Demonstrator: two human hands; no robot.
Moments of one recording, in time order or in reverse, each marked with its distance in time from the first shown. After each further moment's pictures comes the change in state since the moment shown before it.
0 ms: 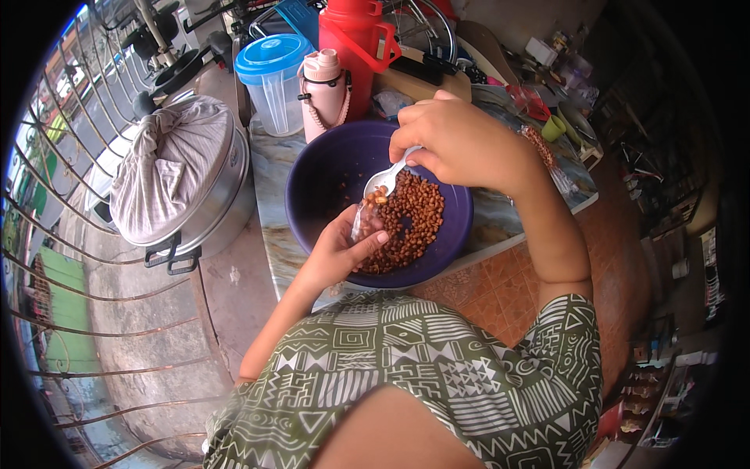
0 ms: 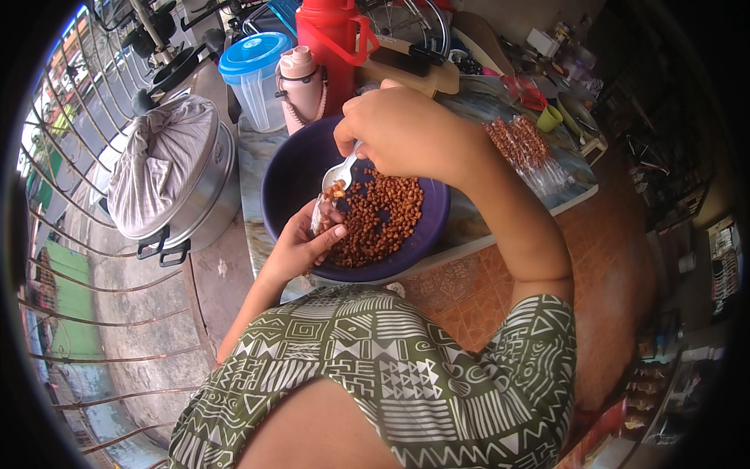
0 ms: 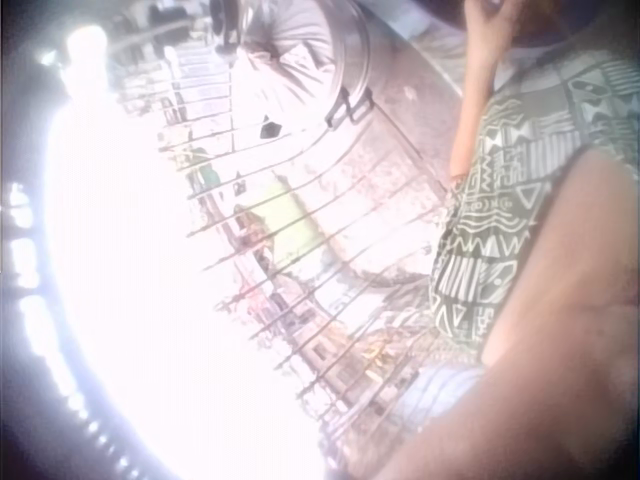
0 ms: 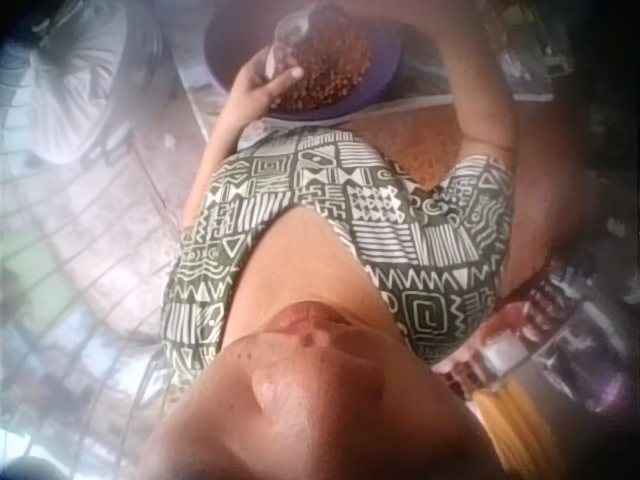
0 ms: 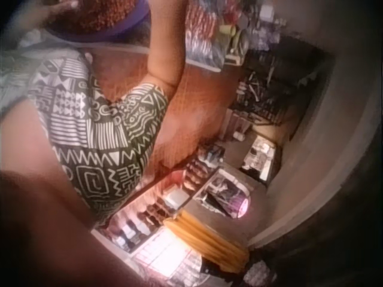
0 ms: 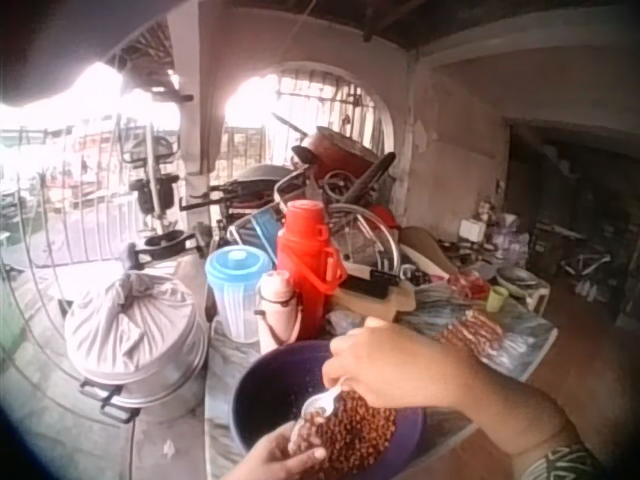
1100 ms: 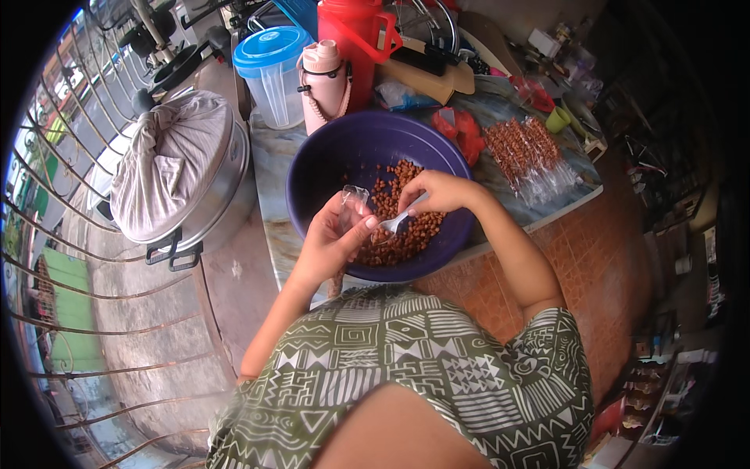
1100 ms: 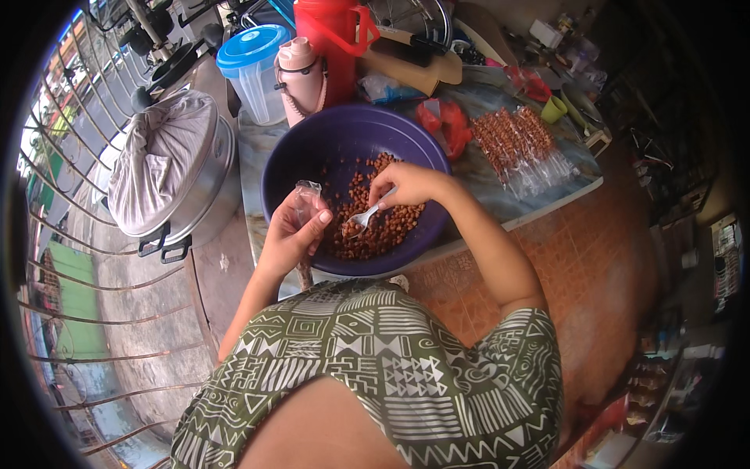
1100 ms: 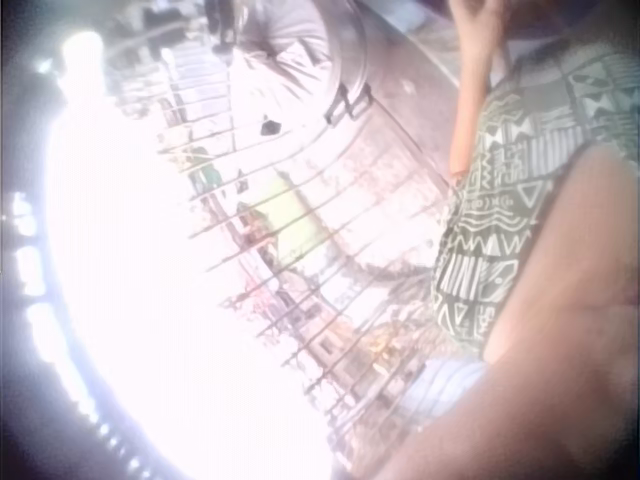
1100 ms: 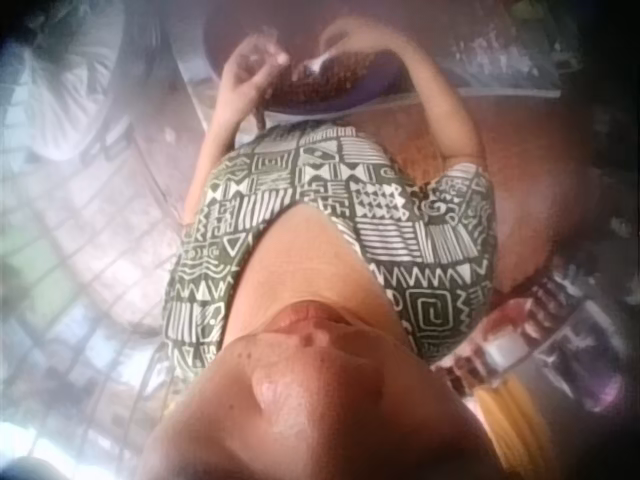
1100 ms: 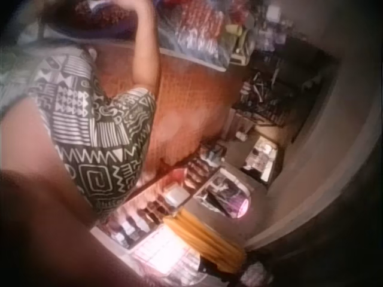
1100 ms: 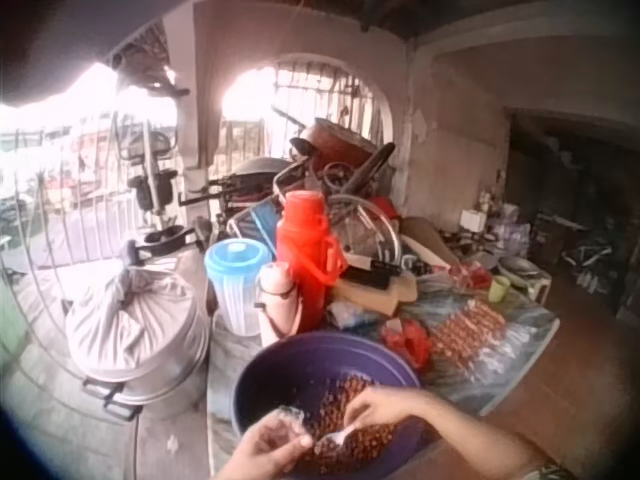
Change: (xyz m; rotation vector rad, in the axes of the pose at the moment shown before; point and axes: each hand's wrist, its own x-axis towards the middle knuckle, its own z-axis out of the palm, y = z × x) left_hand -0.002 -0.006 -0.009 -0.088 0.060 0.166; right_hand -0.036 0.070 0.171 0.851 -0.363 0.251
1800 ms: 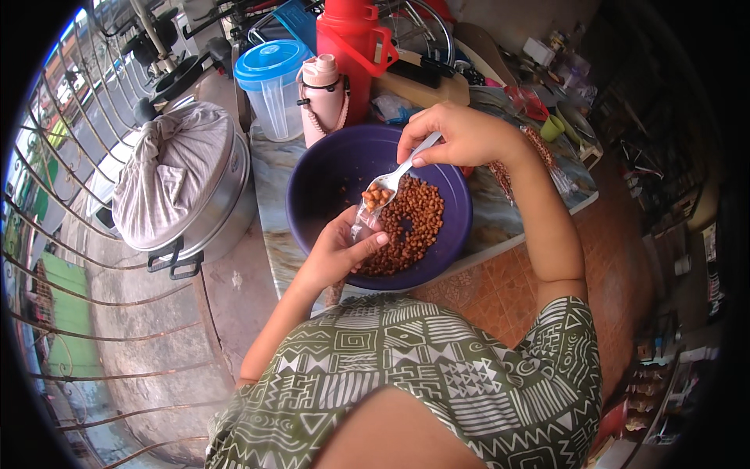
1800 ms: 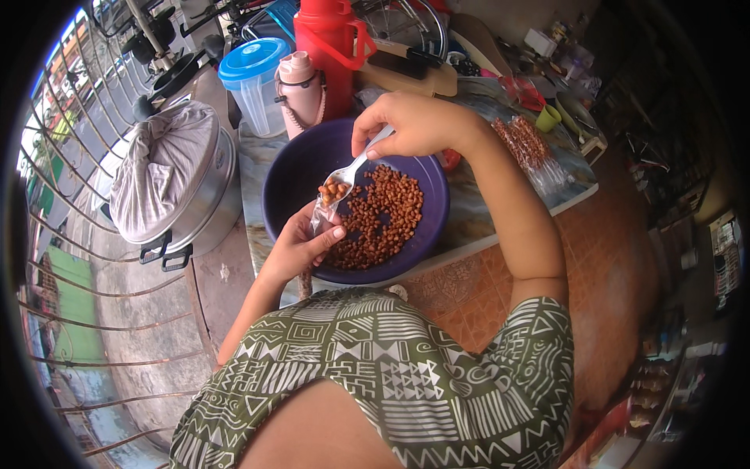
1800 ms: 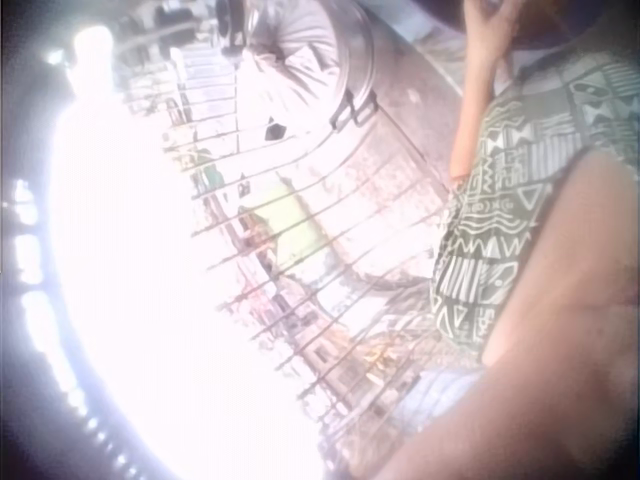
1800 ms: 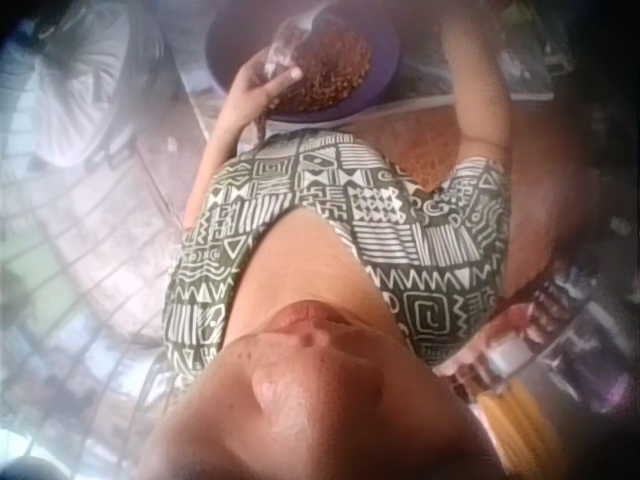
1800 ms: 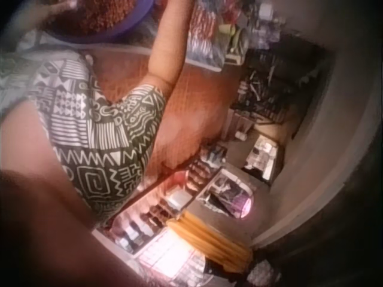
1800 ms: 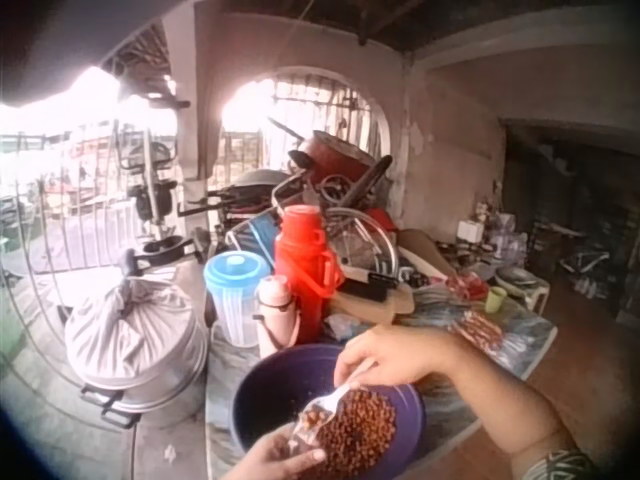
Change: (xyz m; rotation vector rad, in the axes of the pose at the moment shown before) left_hand 0.006 0.010 0.006 0.086 -0.096 -0.175; right_hand -0.034 -0.136 -0.088 -0.352 0.143 -0.186
